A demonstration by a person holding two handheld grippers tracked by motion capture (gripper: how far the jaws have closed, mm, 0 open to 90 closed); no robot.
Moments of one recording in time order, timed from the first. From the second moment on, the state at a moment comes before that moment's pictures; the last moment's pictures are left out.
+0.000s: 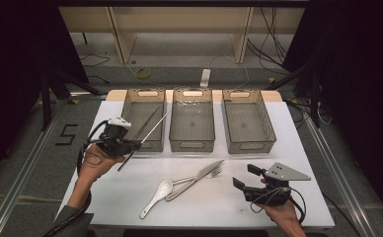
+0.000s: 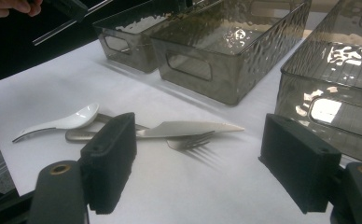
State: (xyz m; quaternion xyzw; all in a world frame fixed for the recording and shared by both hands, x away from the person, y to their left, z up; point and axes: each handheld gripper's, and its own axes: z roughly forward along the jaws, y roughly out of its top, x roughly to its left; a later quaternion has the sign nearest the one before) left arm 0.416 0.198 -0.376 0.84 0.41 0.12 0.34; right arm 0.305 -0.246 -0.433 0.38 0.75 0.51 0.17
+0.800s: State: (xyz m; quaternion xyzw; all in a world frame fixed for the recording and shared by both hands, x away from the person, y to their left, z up) left arm 0.483 0.214 -0.371 0.80 0.47 0.14 0.35; right arm 0.305 -0.247 -0.432 0.38 0.75 0.52 0.17
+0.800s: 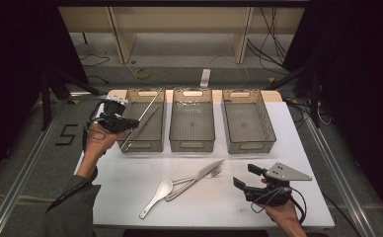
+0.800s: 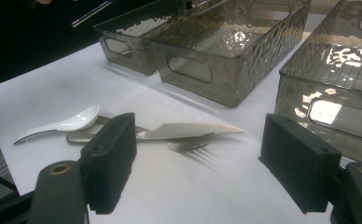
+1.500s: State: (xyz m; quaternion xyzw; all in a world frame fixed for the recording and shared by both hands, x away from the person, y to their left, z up) left arm 0.503 0.212 -0.373 0.79 0.49 0.15 0.35; right arm 0.305 -0.247 -0.432 0.38 0.75 0.52 0.17
